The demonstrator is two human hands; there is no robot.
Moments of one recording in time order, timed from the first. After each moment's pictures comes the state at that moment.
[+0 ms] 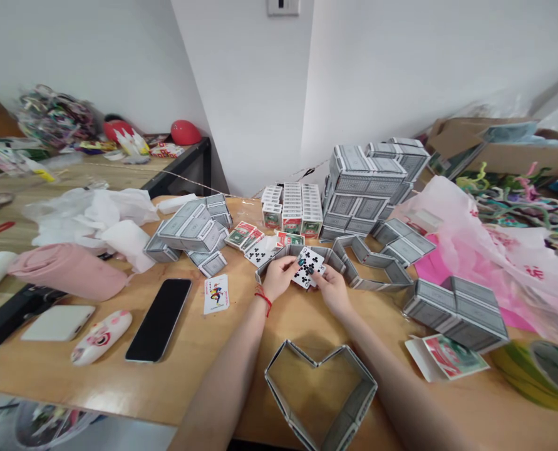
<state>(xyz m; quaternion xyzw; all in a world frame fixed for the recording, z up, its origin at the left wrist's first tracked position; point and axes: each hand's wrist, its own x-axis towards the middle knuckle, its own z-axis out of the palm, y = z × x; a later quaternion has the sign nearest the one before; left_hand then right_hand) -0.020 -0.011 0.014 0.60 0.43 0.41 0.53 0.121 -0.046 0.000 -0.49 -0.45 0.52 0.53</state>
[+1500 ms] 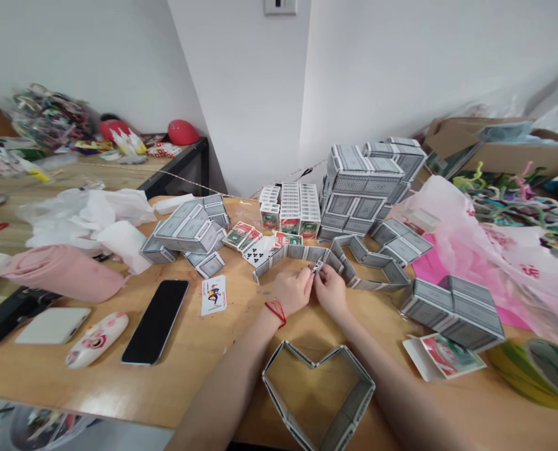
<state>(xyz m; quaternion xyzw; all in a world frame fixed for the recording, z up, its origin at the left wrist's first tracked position) 0.000 -0.037 0.014 0.86 0.44 0.24 -0.02 0.127 -0.043 -0.019 -0.57 -0.53 0.35 0.52</state>
